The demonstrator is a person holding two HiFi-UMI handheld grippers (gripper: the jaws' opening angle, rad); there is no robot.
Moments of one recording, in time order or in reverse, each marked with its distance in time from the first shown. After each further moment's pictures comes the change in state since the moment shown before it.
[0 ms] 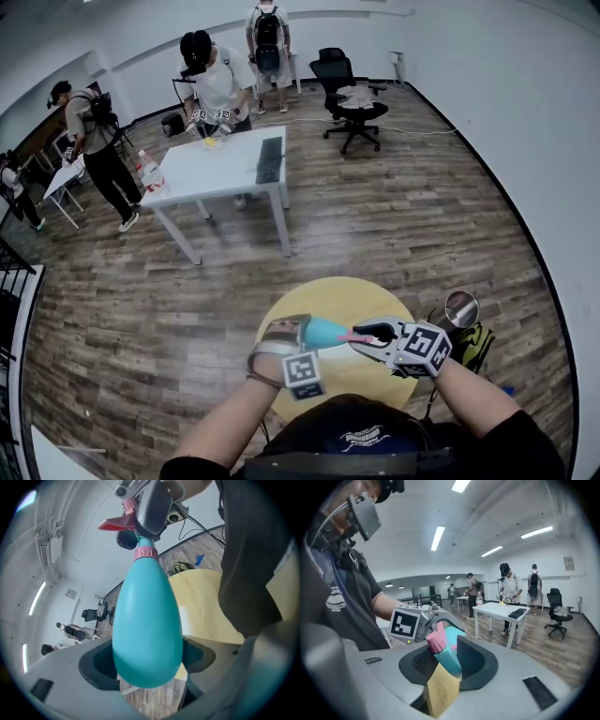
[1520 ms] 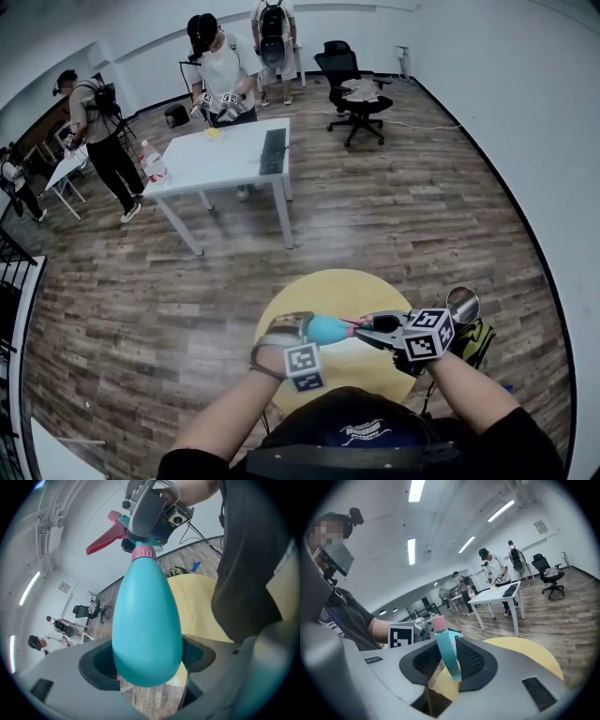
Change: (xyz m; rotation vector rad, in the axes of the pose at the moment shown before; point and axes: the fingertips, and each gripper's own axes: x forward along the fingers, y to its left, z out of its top) left arm -0.001 -0.036 0.002 -0.111 -0.060 -0.208; right arm 0.008 -0.018 -0.018 0.387 -0.040 0.023
